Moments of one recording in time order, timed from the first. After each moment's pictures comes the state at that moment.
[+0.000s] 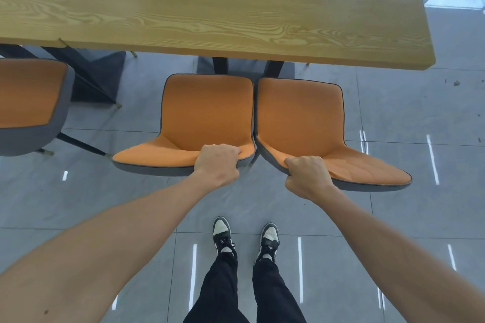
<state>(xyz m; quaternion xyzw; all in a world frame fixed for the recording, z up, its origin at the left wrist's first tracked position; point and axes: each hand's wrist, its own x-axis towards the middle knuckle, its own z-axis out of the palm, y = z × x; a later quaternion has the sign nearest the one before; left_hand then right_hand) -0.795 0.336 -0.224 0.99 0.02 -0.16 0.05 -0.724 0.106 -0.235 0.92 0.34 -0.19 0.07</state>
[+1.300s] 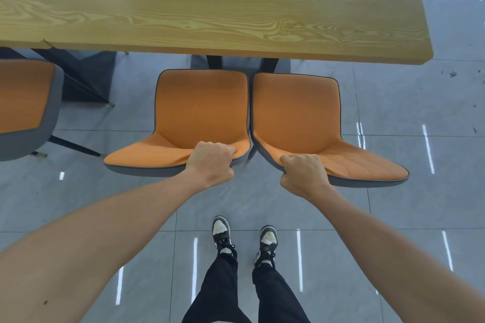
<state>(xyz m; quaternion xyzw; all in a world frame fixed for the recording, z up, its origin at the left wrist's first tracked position) -0.784 0.349 -0.226 0.98 -0.05 -0.16 0.04 -0.720 0.110 -0.233 0.92 0.34 -0.19 0.07</state>
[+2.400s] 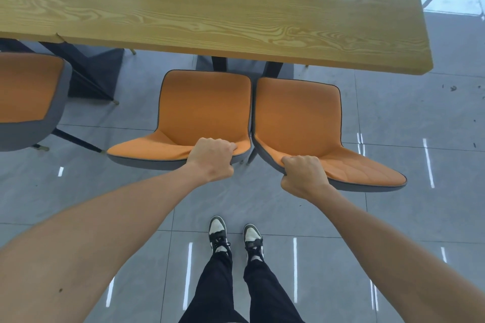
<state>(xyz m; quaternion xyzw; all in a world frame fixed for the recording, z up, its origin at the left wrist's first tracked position) -0.786 0.352 -0.226 0.98 -0.03 -0.18 0.04 -0.718 0.106 -0.233 0.91 0.34 -0.22 0.07</state>
